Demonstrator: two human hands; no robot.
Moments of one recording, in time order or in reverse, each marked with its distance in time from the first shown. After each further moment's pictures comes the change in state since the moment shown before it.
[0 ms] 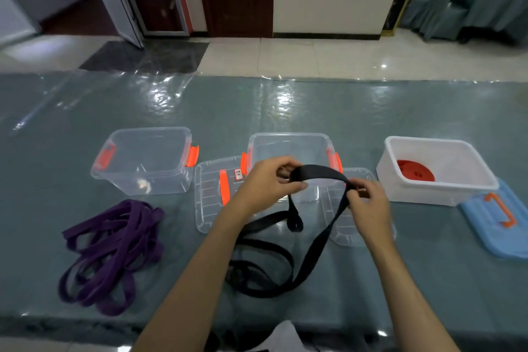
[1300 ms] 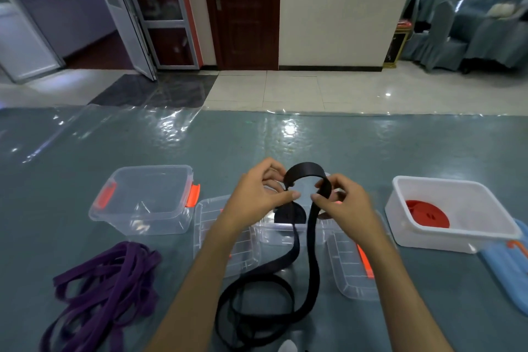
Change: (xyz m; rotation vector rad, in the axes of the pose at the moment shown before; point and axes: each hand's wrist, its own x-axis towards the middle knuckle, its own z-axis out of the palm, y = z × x) left_hand 0.049 0.018 -0.044 -0.070 0.144 0.007; right_hand 0.065 -0.101 0.027 0.059 -0.326 -0.042
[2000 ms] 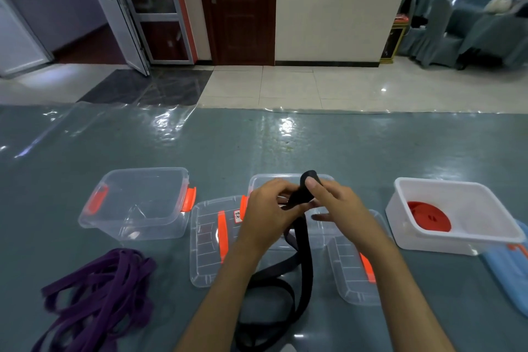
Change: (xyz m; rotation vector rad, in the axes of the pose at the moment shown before) left_hand 0.000 -0.010 0.035 0.184 0.161 0.165; right_hand 0.010 -0.025 0.011 0.192 -0.261 0.079
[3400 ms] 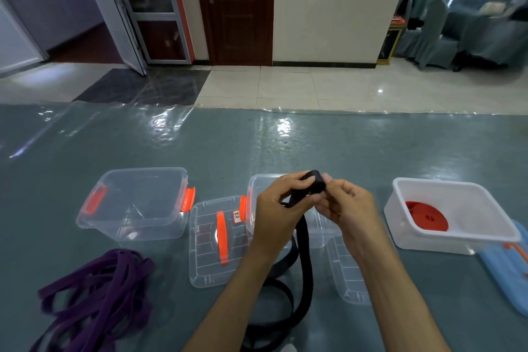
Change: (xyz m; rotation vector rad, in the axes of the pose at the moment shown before) left_hand -0.006 0.014 0.021 -0.504 0.180 -0.031; right_hand -0.002 0.006 0.008 0.470 0.349 0.080
